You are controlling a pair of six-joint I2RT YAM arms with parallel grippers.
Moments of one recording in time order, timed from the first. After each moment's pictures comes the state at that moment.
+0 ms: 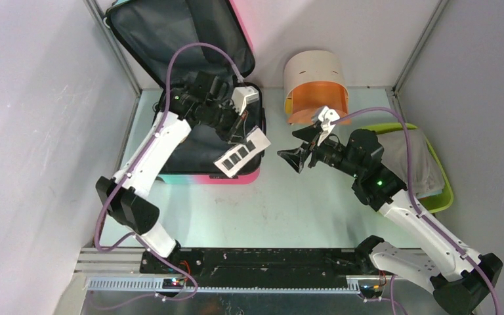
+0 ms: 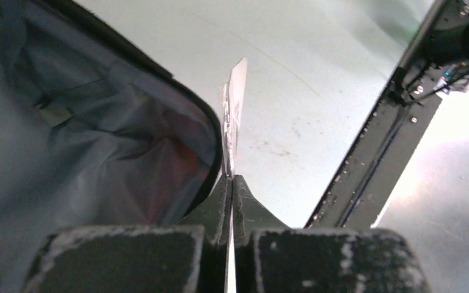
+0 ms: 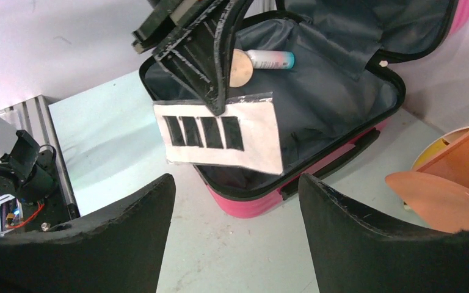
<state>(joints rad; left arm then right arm) -0.45 1.64 1.80 -1.10 0.53 0.26 0.62 0.94 0.92 -0.01 -0.37 0.04</state>
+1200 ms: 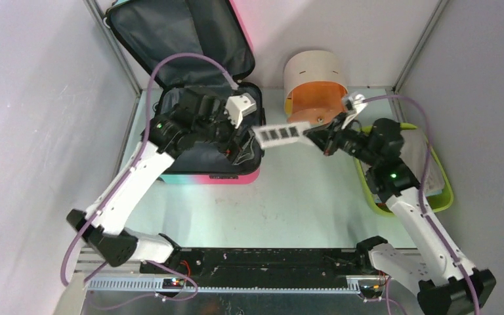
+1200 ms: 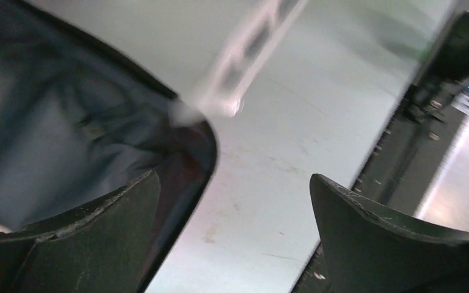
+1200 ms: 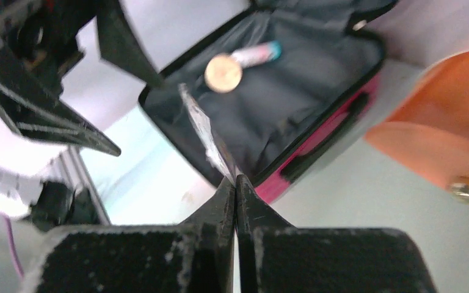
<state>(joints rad) -0.61 1.39 1.63 -0.97 0.41 0.21 0.39 0.97 0.93 -0.04 -0.57 0.26</state>
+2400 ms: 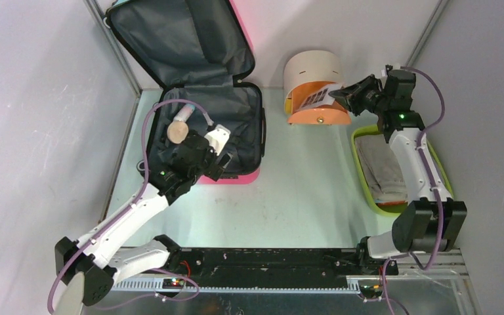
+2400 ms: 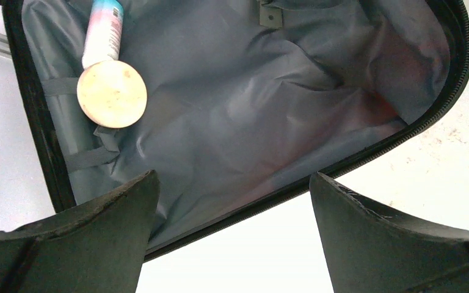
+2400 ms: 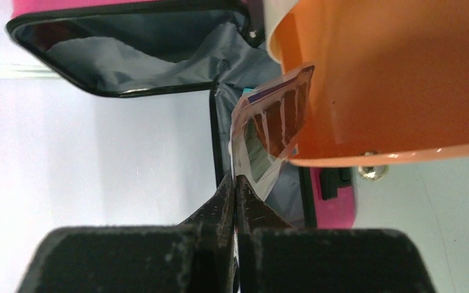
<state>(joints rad) -0.61 1.03 0.89 -0.48 -0.33 0.21 -0.03 1.42 1.35 -0.27 -0.56 1.10</state>
